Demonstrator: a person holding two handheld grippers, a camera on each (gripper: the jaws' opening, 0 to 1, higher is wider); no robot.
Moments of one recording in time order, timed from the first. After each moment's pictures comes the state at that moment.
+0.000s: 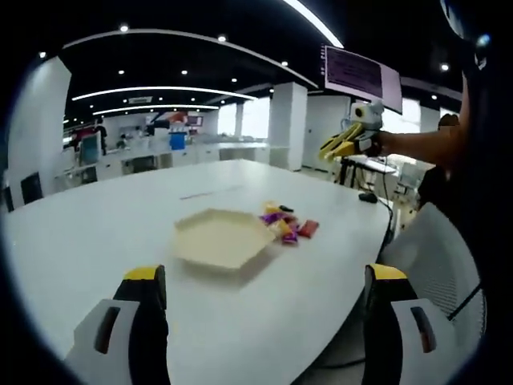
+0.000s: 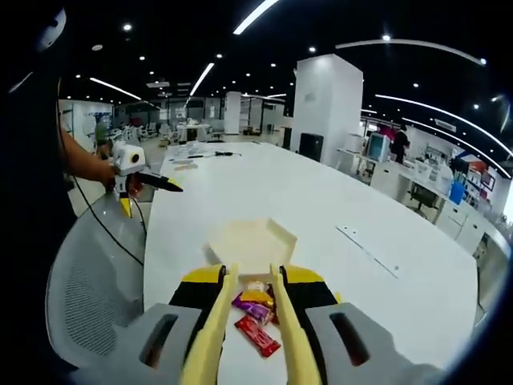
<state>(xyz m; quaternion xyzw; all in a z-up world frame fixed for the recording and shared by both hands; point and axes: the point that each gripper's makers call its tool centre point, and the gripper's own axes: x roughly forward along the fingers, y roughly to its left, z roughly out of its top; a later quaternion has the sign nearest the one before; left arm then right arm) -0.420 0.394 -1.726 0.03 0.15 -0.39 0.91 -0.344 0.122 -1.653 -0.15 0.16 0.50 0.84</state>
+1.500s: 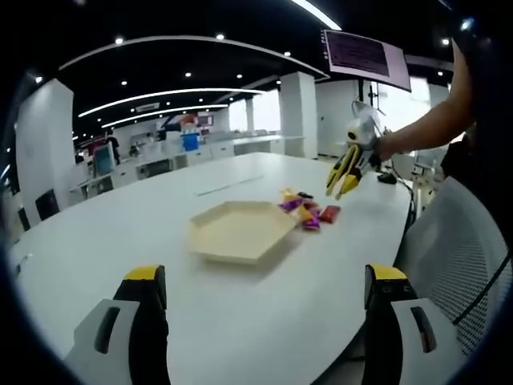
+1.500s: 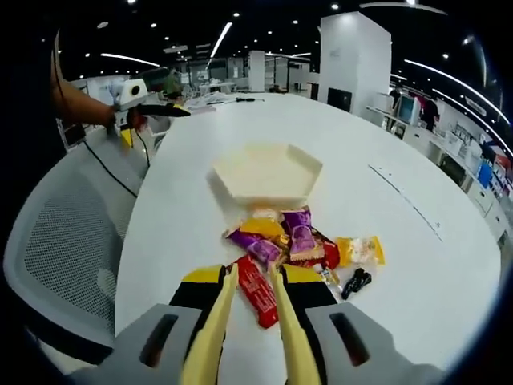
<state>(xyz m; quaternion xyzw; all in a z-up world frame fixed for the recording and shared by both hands) -0.405 0.407 -1.748 0.09 0.15 -0.35 0.92 -0.328 0.118 -1.794 -0.21 0.26 0.55 0.77</state>
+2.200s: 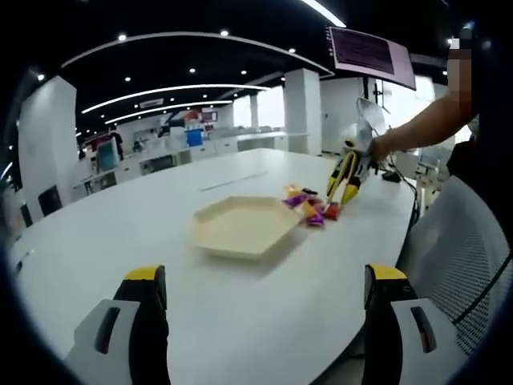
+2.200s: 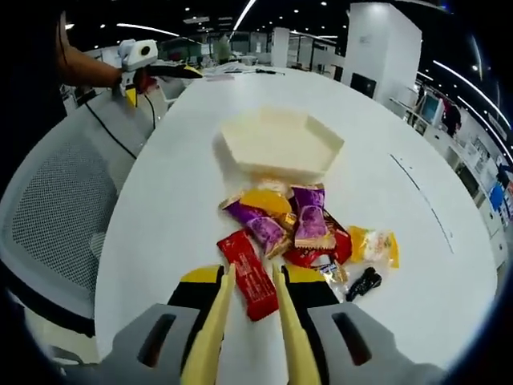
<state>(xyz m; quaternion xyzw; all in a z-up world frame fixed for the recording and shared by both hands) -0.403 0.412 -1.751 0.09 0.16 -0.34 0.92 -0.324 0.120 -1.824 -0.28 0.29 0.58 0.71</state>
